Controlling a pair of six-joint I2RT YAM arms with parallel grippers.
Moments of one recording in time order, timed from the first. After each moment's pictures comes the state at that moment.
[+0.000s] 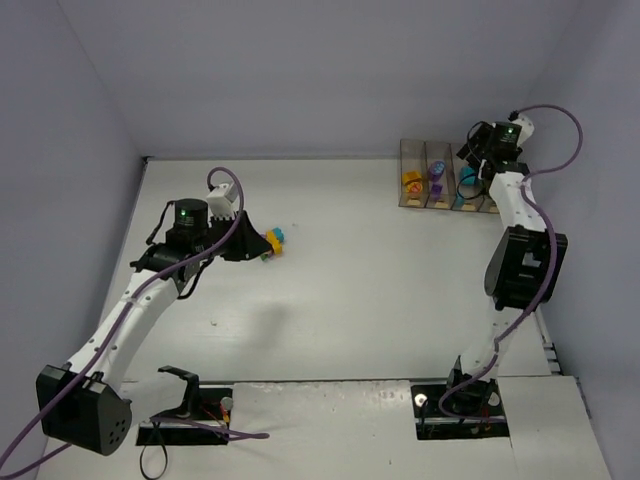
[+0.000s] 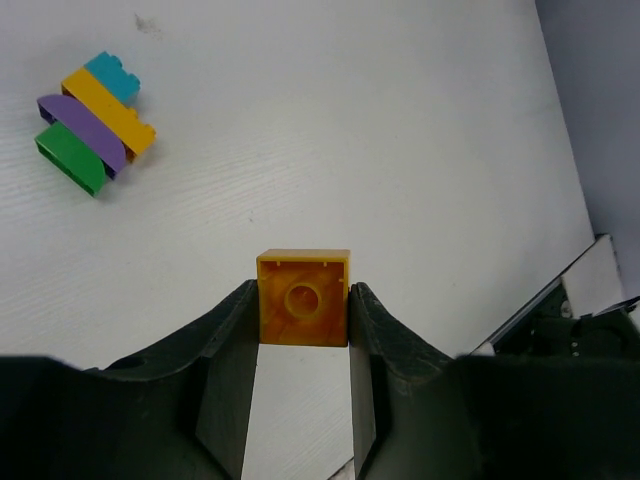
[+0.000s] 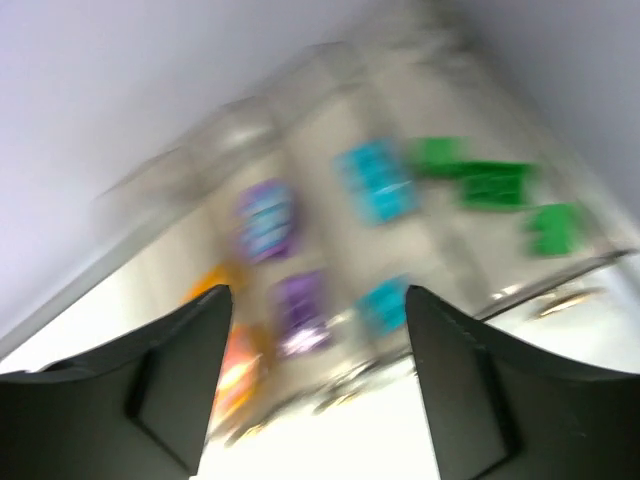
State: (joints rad) left arm -0.27 1.13 0.97 -0.42 0.45 -0.42; right arm -0.20 2.03 1.70 -0.20 0.13 0.47
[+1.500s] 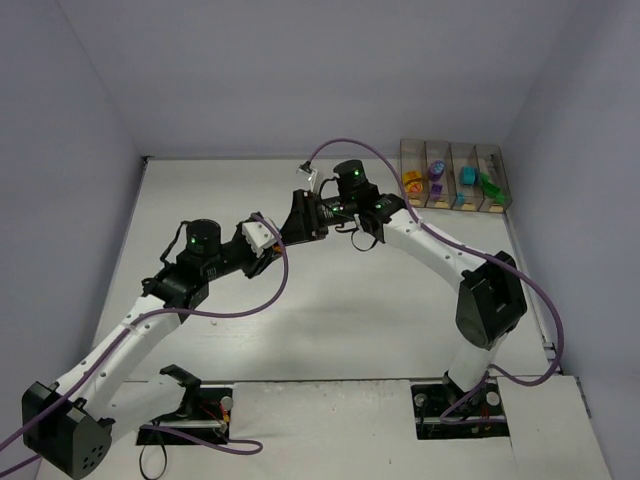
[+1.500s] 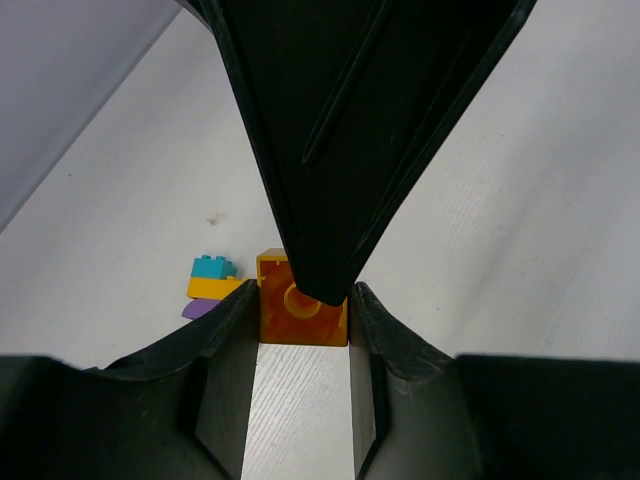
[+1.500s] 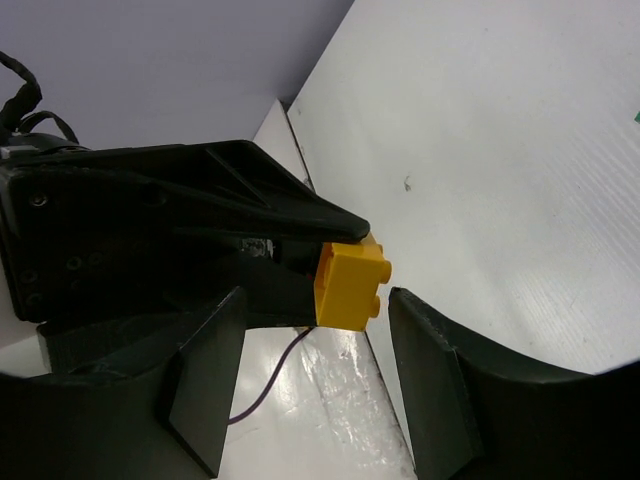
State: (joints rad) left arm -0.47 0.98 0.82 -0.19 0.42 0.39; right arm 0.64 1.75 1.43 -0.19 -0.89 0.60
